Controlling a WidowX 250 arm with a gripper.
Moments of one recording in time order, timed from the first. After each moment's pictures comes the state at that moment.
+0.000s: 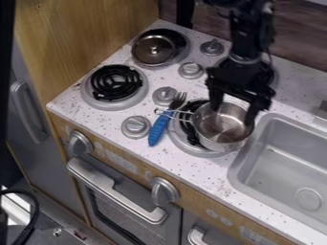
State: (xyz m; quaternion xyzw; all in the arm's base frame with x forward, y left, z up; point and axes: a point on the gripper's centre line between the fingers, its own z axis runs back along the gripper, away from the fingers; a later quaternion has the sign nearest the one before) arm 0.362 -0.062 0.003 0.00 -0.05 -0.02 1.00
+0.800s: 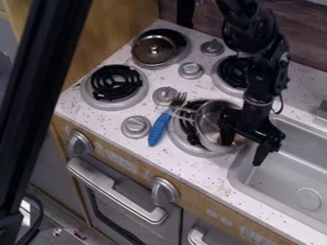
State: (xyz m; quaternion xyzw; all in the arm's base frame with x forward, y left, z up) arm 0.352 -0.076 -0.059 -0.01 0.03 -0.03 1.00
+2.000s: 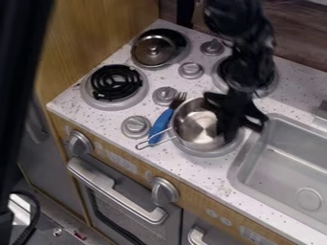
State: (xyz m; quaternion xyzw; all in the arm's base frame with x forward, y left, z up) arm 0.357 -0.028 -0.015 0.03 -0.03 0.04 1.00
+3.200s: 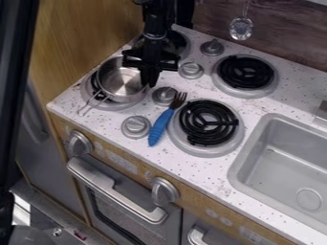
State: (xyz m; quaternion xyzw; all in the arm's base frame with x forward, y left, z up) arm 0.407 0.145 -0.041 0.08 -0.02 0.29 0.95
